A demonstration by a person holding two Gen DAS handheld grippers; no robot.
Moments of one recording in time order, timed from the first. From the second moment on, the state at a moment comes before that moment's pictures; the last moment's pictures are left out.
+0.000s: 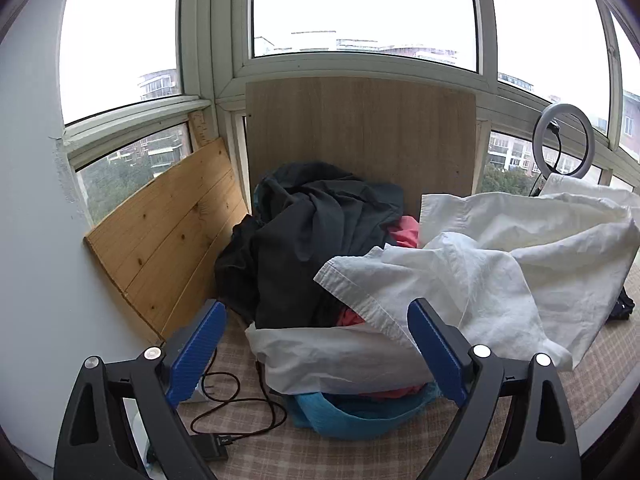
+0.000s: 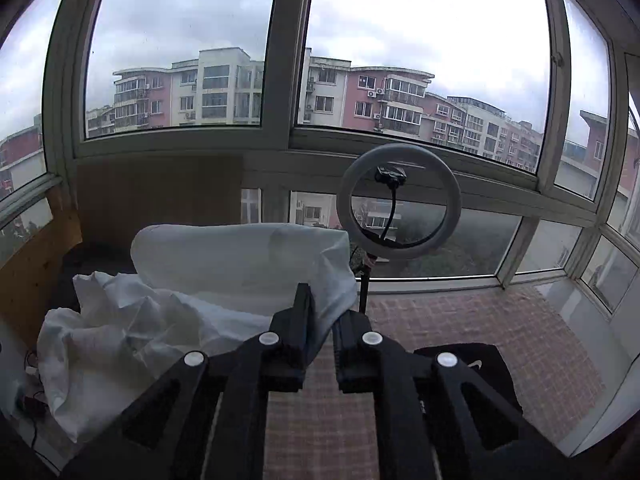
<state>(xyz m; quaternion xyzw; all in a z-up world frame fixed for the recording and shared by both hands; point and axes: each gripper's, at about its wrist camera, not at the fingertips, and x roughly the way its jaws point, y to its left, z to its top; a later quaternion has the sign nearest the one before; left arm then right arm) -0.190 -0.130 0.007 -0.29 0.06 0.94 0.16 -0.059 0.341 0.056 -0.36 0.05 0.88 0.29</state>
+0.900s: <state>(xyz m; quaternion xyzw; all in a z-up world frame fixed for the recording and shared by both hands) -0.199 0.040 -0.162 -0.49 0.12 0.86 0.11 -0.142 0.348 -0.191 -0.54 0.07 0.84 -0.01</state>
